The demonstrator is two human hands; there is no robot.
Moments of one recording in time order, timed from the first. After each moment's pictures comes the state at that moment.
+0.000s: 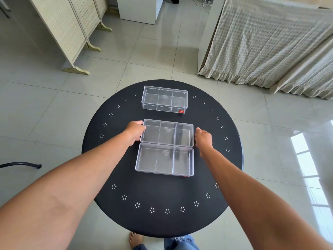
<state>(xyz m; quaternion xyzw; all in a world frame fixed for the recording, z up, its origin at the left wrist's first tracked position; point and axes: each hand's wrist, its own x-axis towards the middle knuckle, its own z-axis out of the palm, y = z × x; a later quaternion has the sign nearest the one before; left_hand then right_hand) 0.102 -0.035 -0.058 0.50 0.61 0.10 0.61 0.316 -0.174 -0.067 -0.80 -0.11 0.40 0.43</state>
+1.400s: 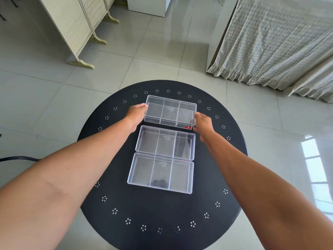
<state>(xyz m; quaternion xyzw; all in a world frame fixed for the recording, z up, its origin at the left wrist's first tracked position) 0.151 0.030 -0.048 0.49 0.61 0.18 0.59 0.372 -0.079 -0.075 -0.78 -0.15 0.44 0.42</state>
